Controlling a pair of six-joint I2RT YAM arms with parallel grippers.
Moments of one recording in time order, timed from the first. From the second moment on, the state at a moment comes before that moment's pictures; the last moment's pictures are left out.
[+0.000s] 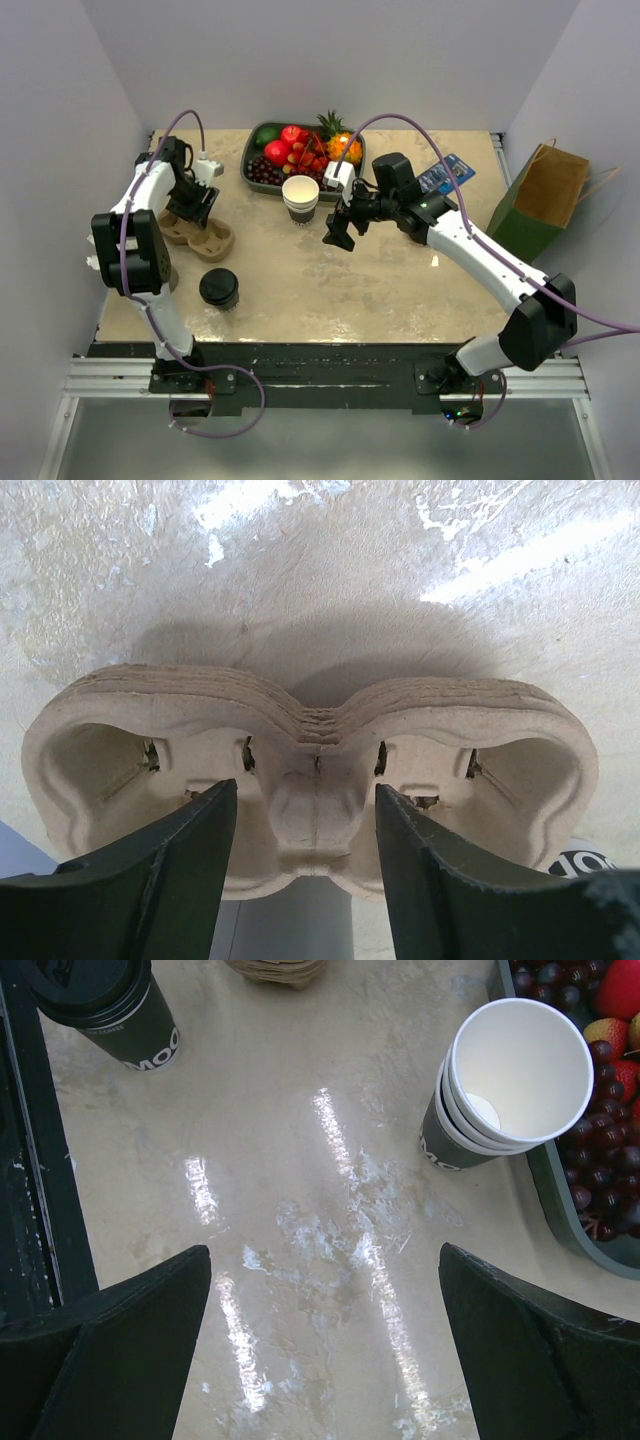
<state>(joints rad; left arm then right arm) 0.11 1.92 1.56 -0.96 0.12 0.54 0.59 1.45 1.29 -0.45 -0.54 -0.38</state>
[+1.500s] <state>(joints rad) 0.12 1.95 1.70 -1.14 0.15 0.52 0.59 1.47 1.29 -0.45 -0.55 -0.37</state>
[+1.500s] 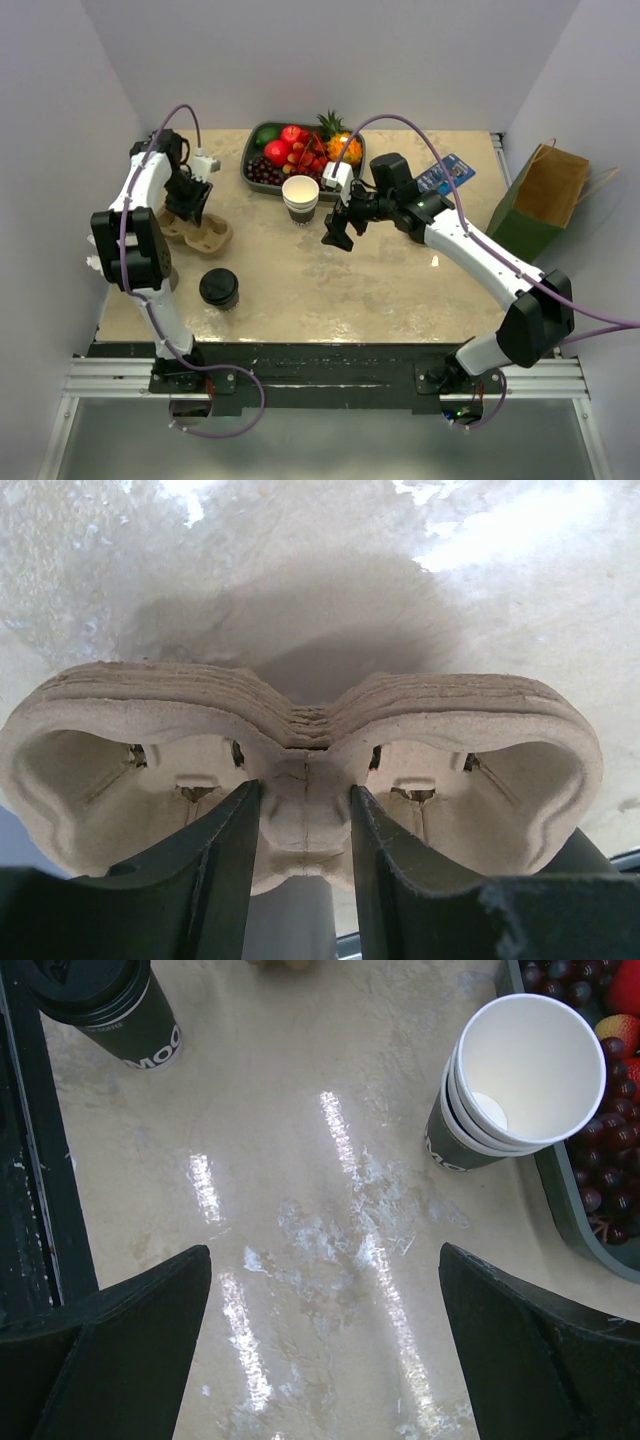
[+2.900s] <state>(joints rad) 0.17 2.07 1.94 -1.12 0.23 0.19 0.59 1.54 1.34 -0.47 -0.57 -0.35</state>
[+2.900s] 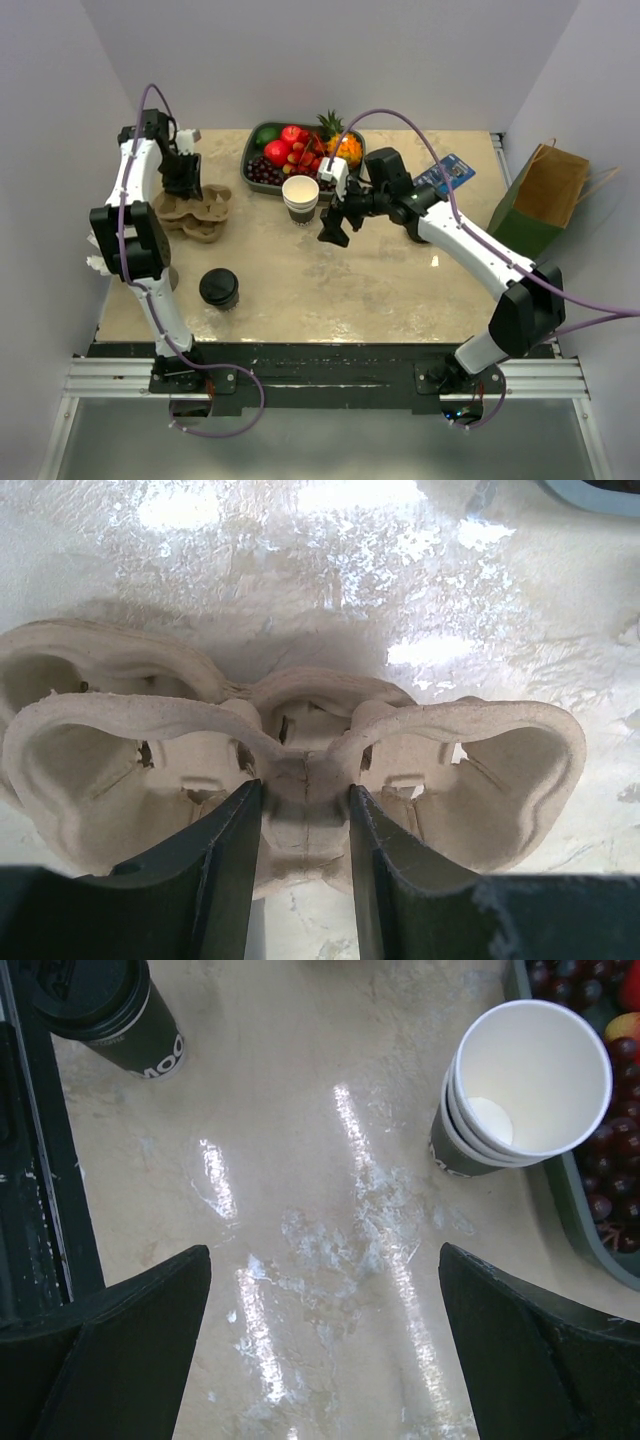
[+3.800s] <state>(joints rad) -0.07 1.83 1.76 -1.16 0.48 0.42 -0.01 1.59 2.08 -0.72 -0.25 -0.22</state>
